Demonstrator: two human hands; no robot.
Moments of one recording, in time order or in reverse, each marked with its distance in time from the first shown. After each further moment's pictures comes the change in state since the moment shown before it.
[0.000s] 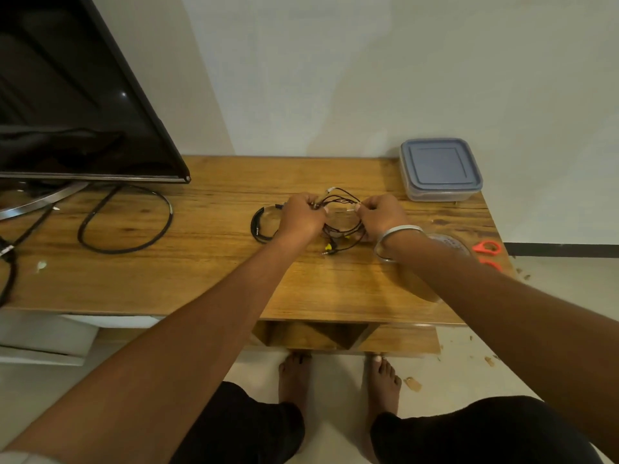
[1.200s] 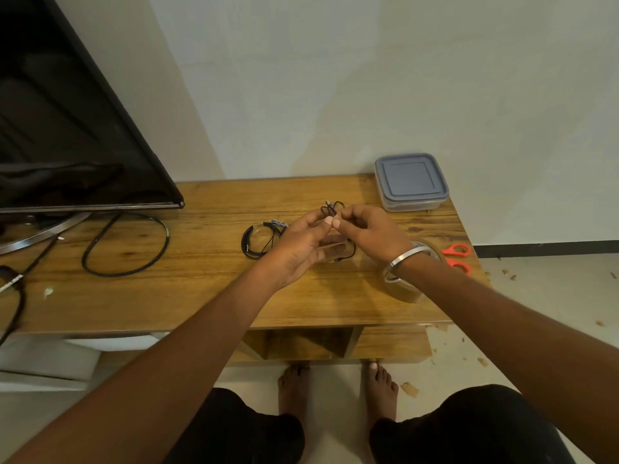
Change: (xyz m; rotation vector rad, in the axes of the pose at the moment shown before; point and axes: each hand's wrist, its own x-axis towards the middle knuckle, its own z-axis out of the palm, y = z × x) left_hand -0.062 0.028 -0.005 -0.595 -0.495 -0.084; right_hand -0.050 -0.002 -0.043 0.129 -0.185 -0.423
